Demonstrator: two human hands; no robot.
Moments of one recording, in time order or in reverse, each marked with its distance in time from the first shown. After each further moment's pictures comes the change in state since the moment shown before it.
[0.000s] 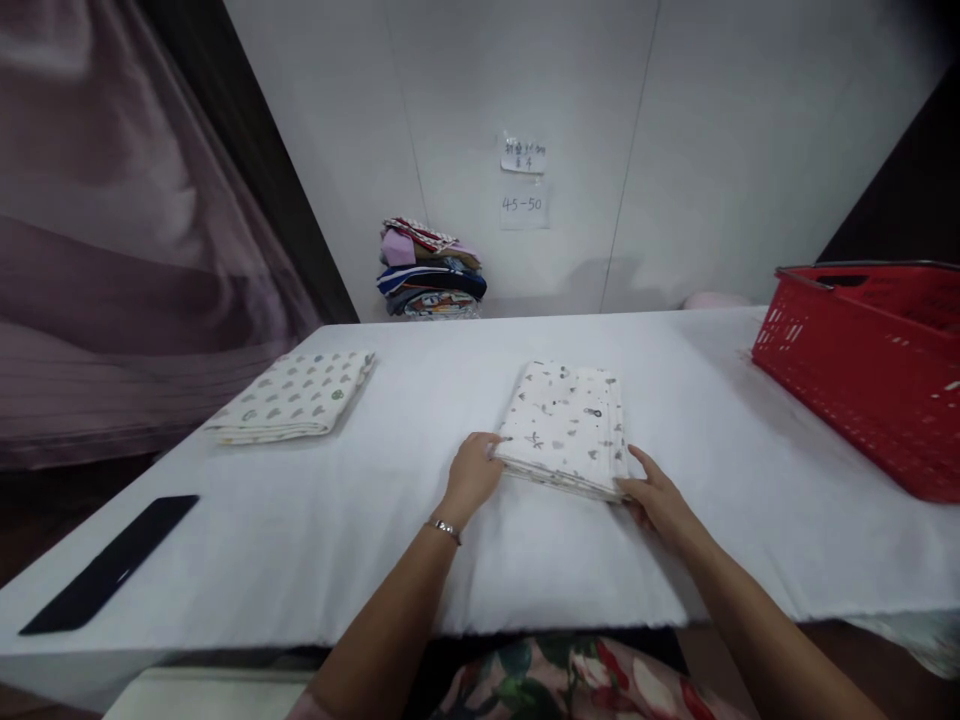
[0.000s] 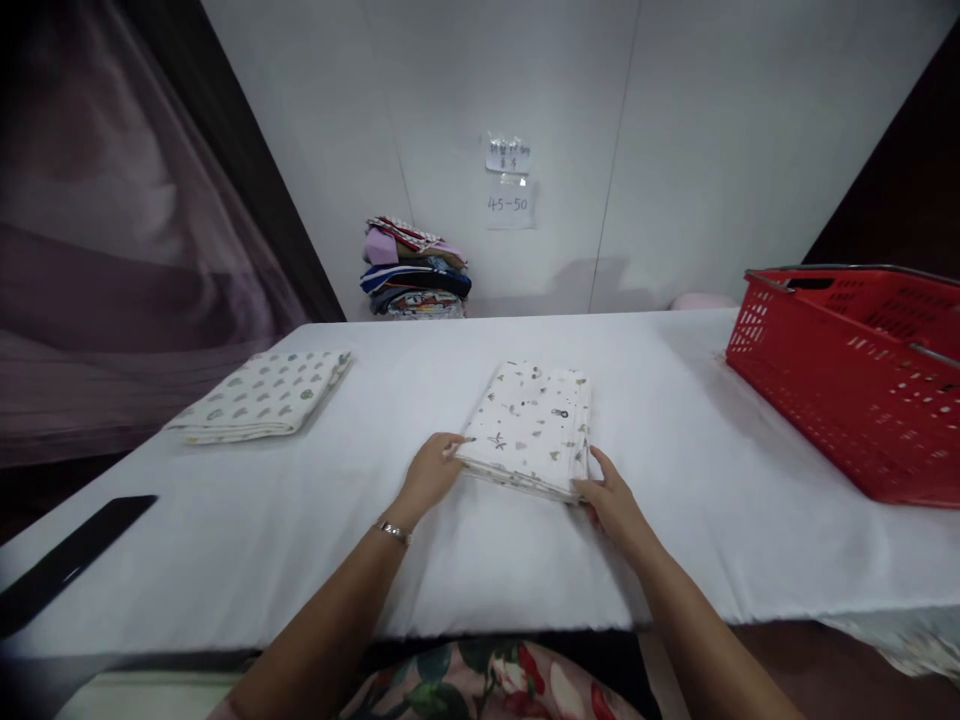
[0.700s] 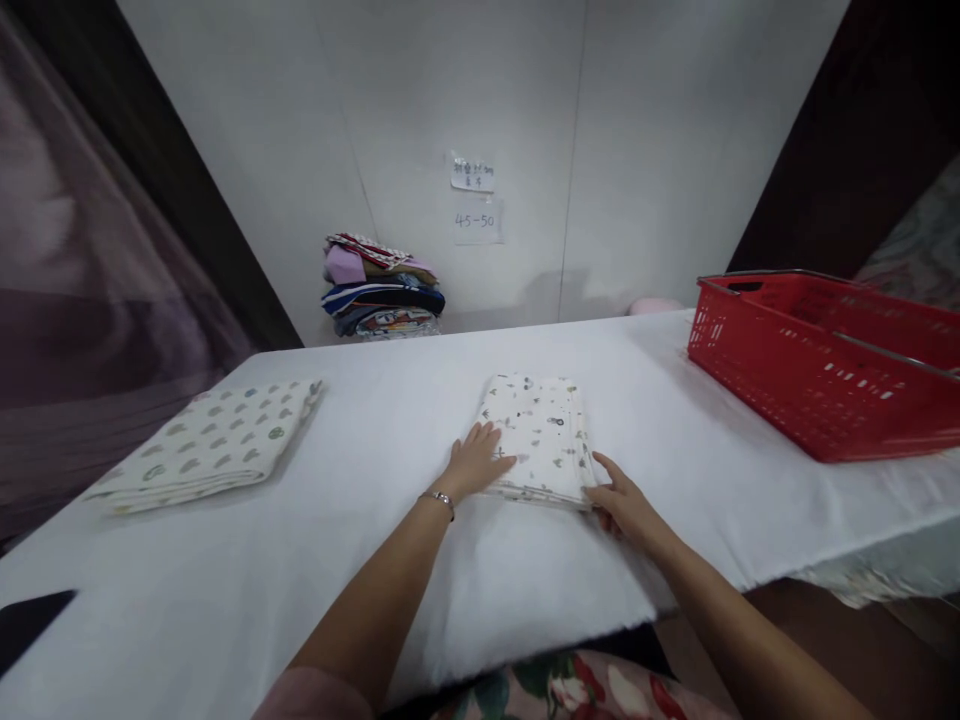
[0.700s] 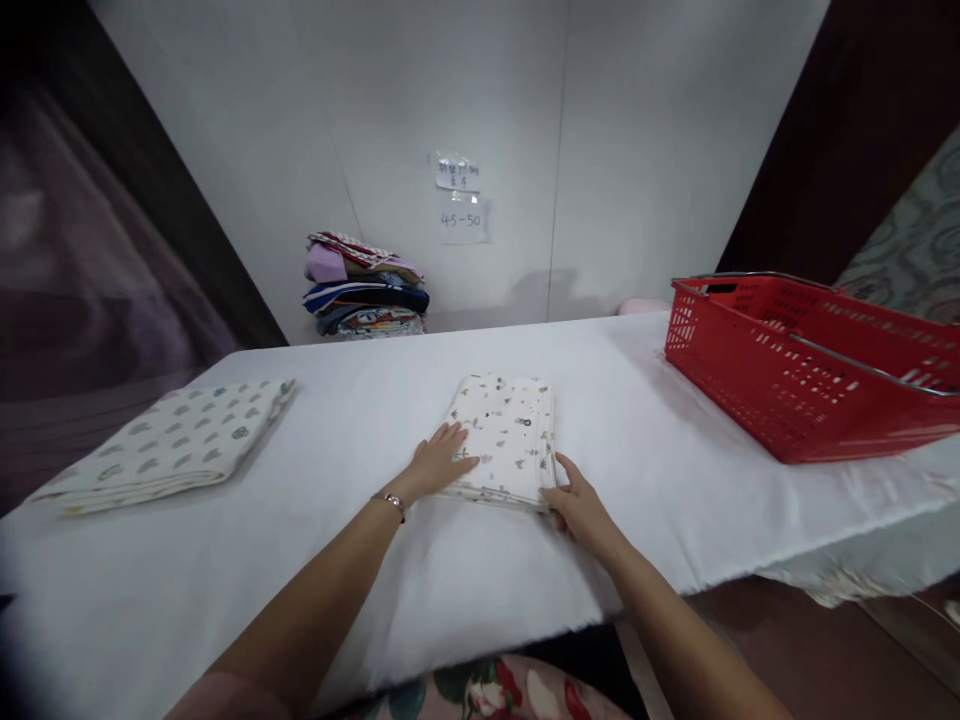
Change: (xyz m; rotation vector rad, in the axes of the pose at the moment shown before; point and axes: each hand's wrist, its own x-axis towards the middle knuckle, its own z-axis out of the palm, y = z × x) left_hand 0.056 0.022 0.023 0.322 -0.478 0.220; right_hand -0.007 -0.003 0.003 -0.028 -0.001 -0.009
